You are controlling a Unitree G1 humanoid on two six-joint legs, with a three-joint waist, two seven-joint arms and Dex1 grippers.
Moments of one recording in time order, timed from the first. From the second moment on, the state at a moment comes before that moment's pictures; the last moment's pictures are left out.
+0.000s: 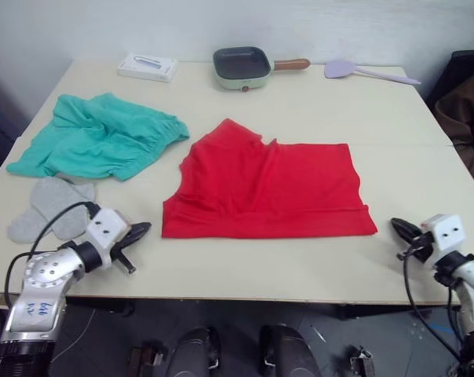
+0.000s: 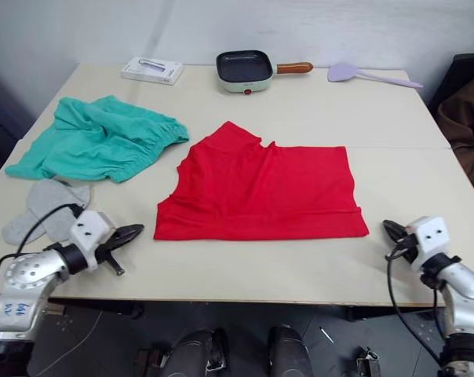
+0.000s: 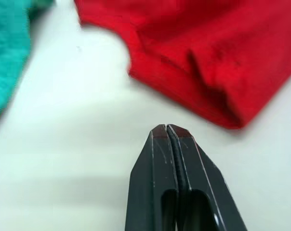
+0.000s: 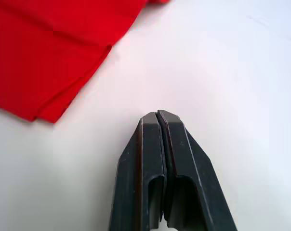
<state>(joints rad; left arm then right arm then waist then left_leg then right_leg) -0.02 0.72 0.26 -0.07 -0.28 0.10 -0.80 -0.15 -0.76 -0.33 0.54 0.33 -0.24 0.90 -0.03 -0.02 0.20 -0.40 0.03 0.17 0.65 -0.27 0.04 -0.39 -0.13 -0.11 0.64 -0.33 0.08</state>
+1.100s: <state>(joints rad) -0.20 0.84 -0.05 0.02 0.03 -0.13 -0.89 -0.38 -0.88 -0.01 0.61 0.09 -0.48 1.15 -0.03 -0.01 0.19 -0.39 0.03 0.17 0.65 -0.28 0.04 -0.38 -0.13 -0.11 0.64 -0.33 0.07</state>
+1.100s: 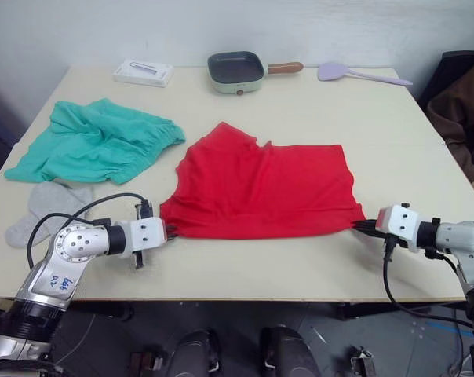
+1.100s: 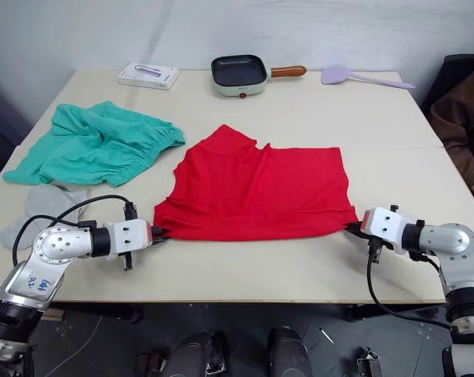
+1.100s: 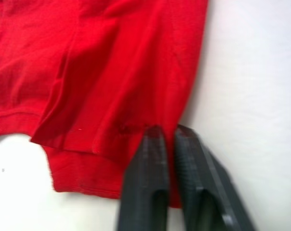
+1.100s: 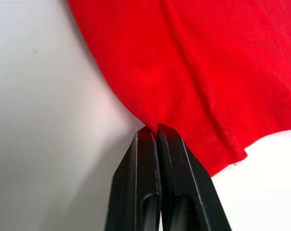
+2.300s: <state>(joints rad) 0.52 0.93 0.52 -0.50 -0.42 0.25 -1.10 0.33 -1.07 -0.30 0.07 0.41 -0.08 1.35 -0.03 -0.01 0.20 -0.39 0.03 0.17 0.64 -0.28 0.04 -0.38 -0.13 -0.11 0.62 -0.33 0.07</state>
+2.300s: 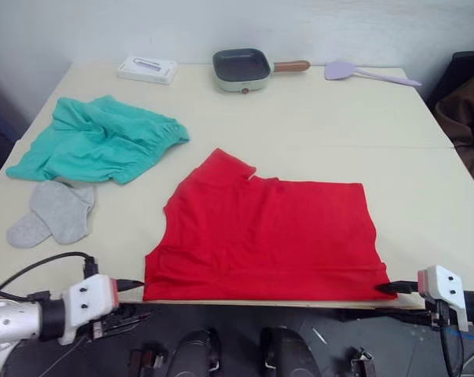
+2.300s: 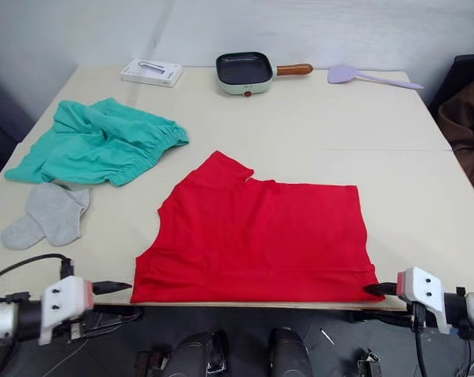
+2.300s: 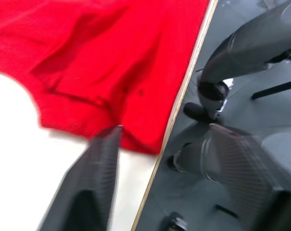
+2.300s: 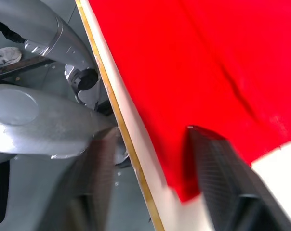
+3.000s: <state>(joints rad) -0.55 0.83 -0.01 0.09 -0.38 0.55 -0.98 -0.98 -0.81 0.00 1.17 0.07 -0.07 1.16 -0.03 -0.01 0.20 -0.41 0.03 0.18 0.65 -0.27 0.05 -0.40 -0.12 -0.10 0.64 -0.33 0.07</state>
